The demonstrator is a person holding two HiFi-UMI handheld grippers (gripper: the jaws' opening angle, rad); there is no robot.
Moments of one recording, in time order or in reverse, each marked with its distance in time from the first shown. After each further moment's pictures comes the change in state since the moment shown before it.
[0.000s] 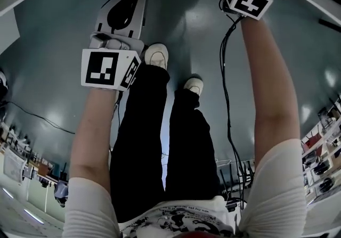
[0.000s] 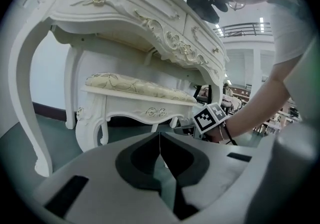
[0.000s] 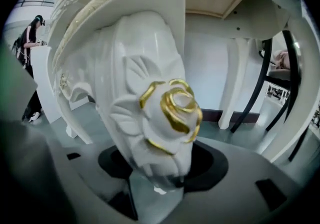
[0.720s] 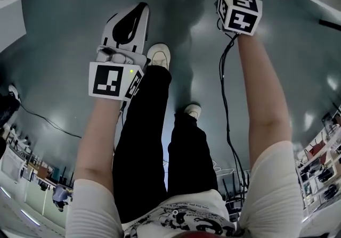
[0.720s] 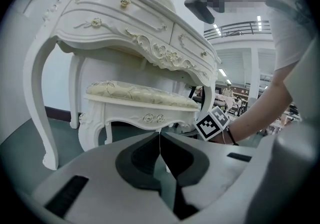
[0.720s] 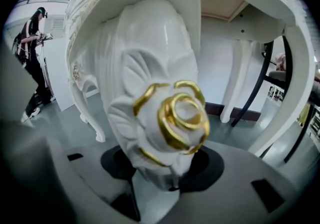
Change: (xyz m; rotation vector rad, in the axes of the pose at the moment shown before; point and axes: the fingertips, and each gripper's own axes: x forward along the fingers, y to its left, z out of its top) left arm -0.048 -0.032 -0.011 0.018 -0.011 0.007; right arm -0.055 0.022 -0.046 -0.070 0.076 0.052
